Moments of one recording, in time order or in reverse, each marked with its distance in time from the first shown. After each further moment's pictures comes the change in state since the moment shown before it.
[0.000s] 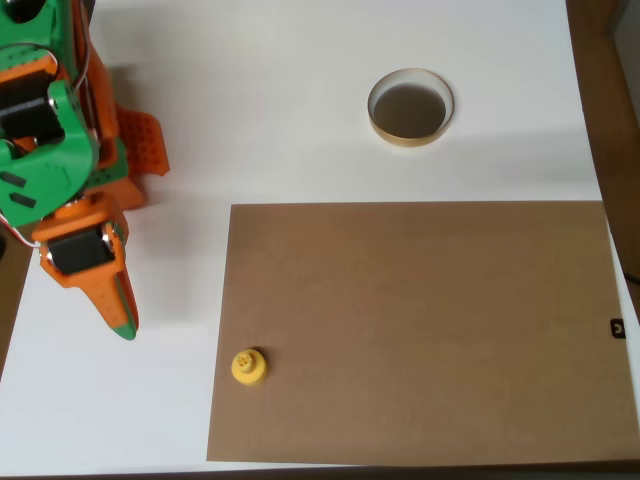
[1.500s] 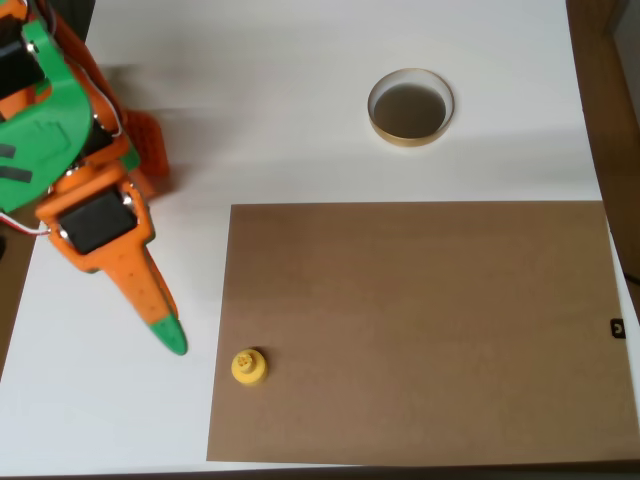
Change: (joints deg) arm -14.3 -34.9 -36.7 0.7 0.4
